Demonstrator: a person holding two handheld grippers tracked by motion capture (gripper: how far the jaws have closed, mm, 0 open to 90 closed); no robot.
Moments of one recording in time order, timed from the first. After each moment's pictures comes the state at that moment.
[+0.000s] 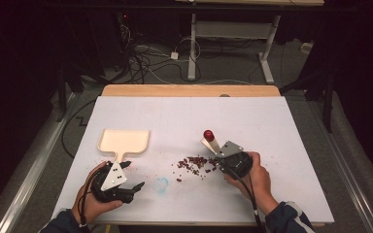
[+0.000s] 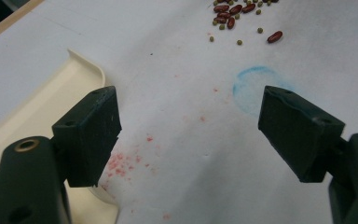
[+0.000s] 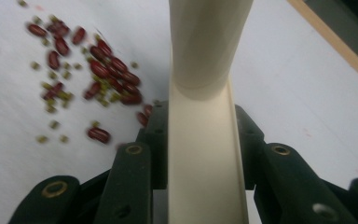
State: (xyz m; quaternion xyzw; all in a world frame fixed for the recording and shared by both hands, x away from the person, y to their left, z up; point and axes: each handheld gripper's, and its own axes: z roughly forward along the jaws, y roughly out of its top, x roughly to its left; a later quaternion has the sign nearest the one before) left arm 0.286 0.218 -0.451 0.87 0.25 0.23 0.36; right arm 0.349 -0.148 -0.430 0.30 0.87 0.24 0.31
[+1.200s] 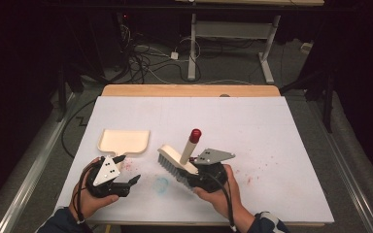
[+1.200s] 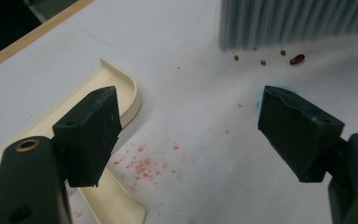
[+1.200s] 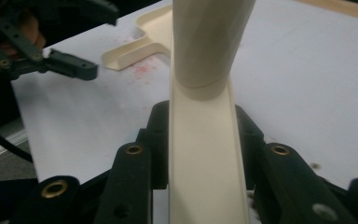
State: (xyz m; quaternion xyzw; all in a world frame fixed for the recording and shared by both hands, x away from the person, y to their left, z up) left arm 0.291 0.231 -0.441 0.84 0.28 0.24 0.39; right arm 0.310 -0.086 -0.416 0.30 0.83 0.46 0.11
